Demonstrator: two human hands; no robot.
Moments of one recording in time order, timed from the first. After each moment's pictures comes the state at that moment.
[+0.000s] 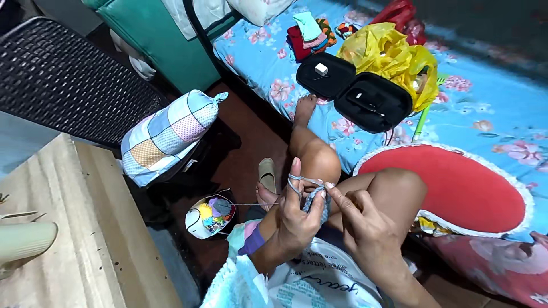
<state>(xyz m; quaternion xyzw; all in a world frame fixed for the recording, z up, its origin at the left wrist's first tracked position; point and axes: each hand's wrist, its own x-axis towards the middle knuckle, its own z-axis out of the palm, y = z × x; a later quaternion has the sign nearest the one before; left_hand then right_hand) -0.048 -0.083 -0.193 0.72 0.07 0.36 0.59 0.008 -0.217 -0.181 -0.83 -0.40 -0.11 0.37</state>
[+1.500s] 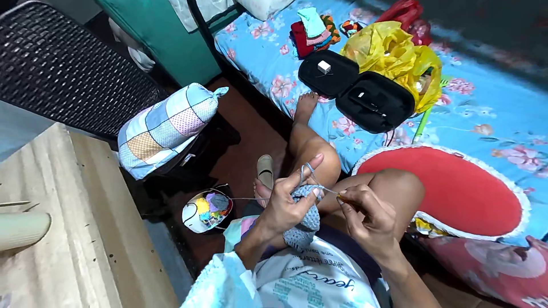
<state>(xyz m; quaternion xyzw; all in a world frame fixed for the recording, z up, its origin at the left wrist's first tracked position) -0.047 -0.043 -0.181 0.71 -0.01 0.22 0.67 0.039 -0.221 -0.219 -0.70 -0.44 -0.08 0.56</state>
